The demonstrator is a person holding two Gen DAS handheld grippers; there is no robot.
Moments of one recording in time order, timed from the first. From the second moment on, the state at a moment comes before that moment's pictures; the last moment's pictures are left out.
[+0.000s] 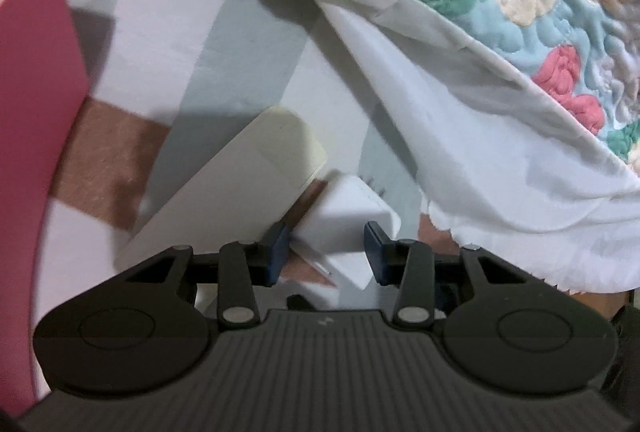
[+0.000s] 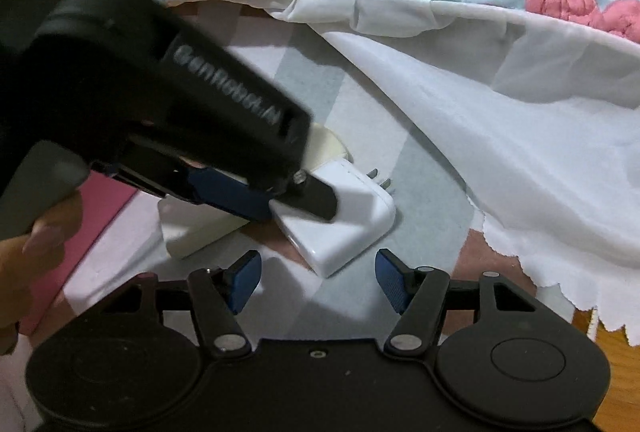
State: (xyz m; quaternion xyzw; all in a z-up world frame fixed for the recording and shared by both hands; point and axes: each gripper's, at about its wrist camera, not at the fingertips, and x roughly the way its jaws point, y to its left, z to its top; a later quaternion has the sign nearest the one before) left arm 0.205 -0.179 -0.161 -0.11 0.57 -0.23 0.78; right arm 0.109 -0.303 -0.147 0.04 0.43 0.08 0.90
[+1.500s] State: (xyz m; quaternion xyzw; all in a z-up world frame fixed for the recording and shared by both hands) left arm 0.104 -0.189 -0.143 -0.08 0.63 -0.26 0.73; right arm 0.015 -0.314 -0.123 0.15 0.44 0.02 0.88
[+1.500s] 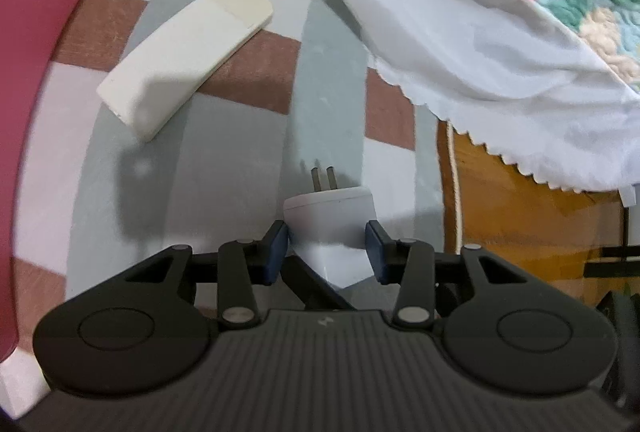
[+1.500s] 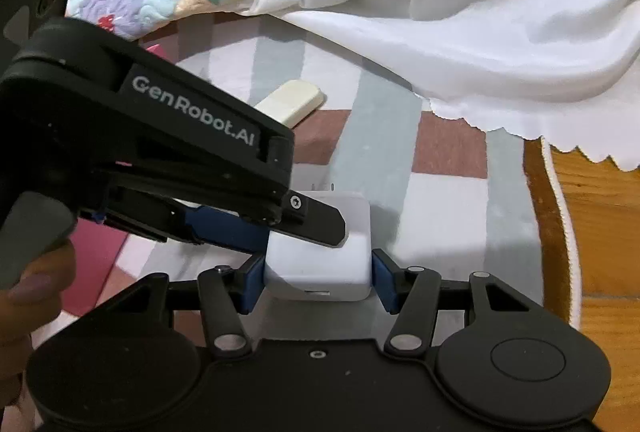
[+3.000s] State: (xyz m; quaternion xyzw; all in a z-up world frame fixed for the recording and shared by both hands) left arm 0.085 0.061 -0.022 -0.18 0.53 -0.08 0.82; right arm 0.048 -0.097 -0.005 -0.09 0.40 0.27 0.87
